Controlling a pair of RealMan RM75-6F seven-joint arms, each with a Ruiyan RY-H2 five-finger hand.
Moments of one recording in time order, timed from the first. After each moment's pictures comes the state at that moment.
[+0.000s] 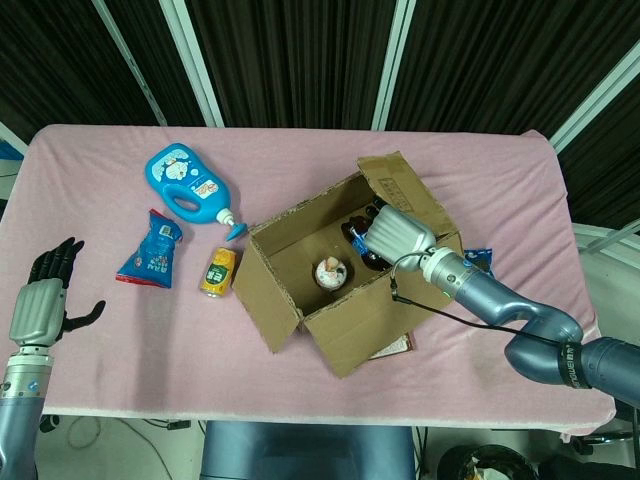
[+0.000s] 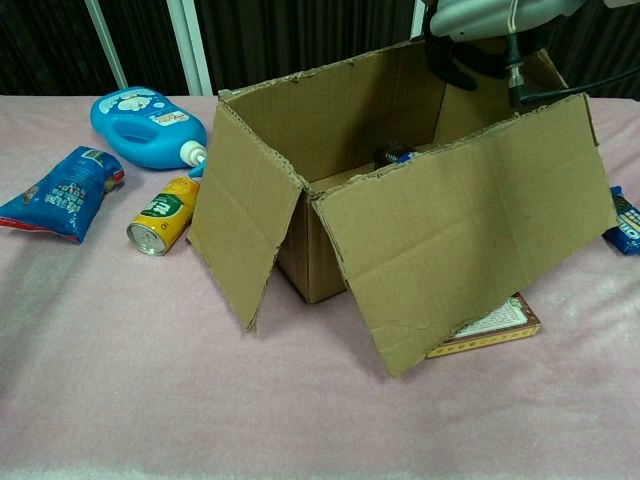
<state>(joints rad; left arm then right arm) -0.26 -1.25 -0.15 -1.60 1.25 1.33 0.02 1.10 -1.04 0.14 -1.59 -1.32 0.59 -0.60</state>
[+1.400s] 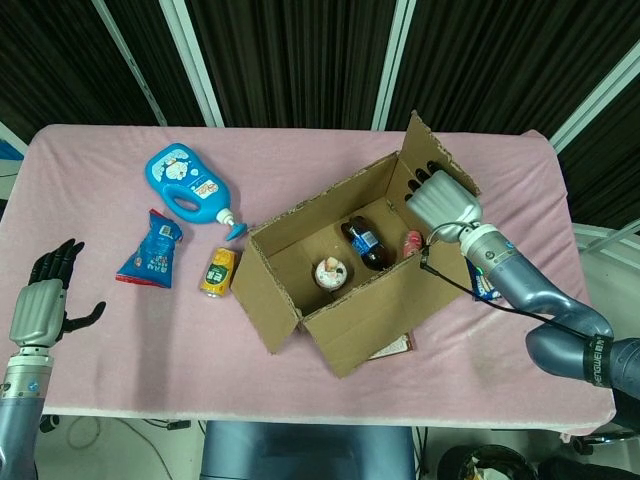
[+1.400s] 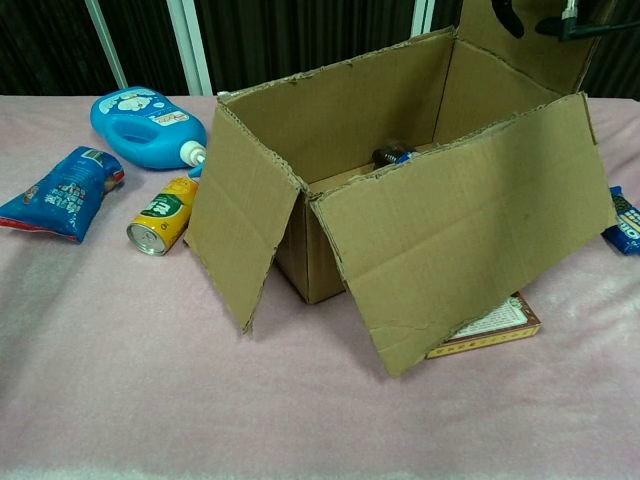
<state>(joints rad) -0.25 -1.25 -0.16 -1.61 1.24 1.32 0.02 1.09 -0.96 0.10 -1.58 -1.04 0.66 -0.69</state>
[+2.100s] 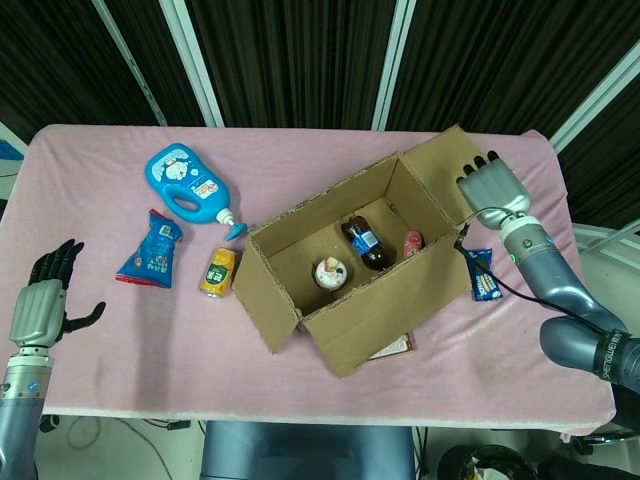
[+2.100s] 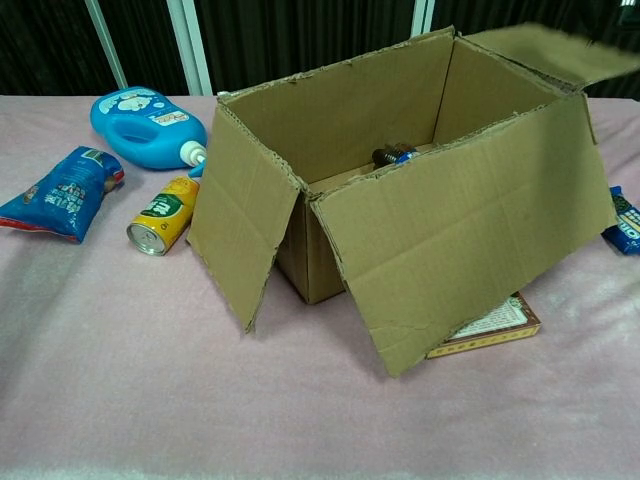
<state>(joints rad) -0.25 -1.25 -0.16 -1.62 1.24 1.31 0.02 1.06 -0.97 0.04 -1.51 -0.76 0.71 -0.75</state>
